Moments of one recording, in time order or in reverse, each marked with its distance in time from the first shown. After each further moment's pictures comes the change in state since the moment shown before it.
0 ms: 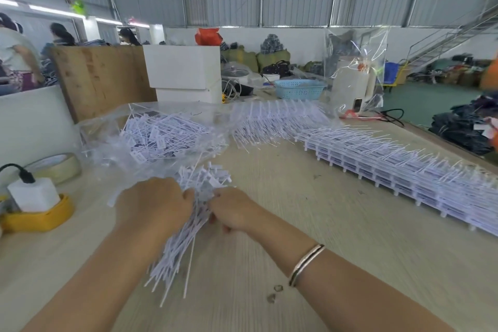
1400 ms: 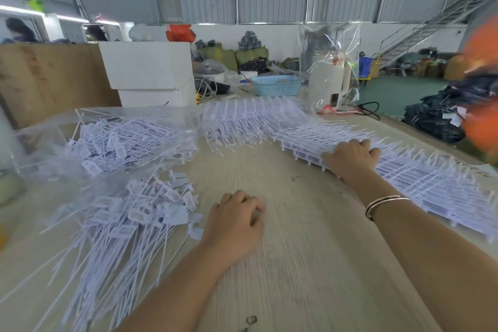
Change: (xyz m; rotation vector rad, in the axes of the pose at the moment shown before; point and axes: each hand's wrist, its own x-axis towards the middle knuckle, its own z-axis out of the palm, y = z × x) left_hand 0.007 0.143 0.060 -0.575 -0.019 0.560; right_hand 0.020 0.159 -0.211 -0.734 0.741 0.537
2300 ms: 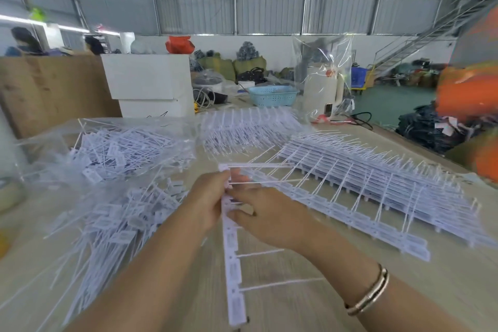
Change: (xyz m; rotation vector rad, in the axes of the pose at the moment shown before) left_hand 0.030 0.016 -0.064 -1.482 0.042 -0.606; right_hand -0.156 -0.069 -0.038 0.538 -0.174 -0.894
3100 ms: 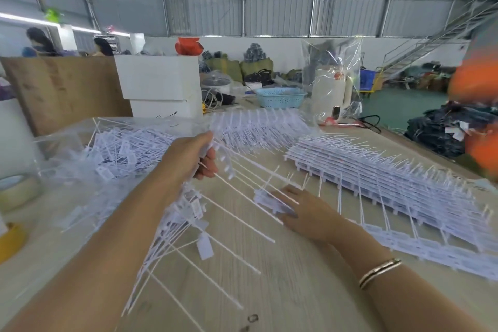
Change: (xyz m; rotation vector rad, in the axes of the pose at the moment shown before) left_hand -0.005 0.058 -0.042 0.481 0.147 0.310; right_hand -0.006 0.093 0.007 -0.171 -0.122 0.175
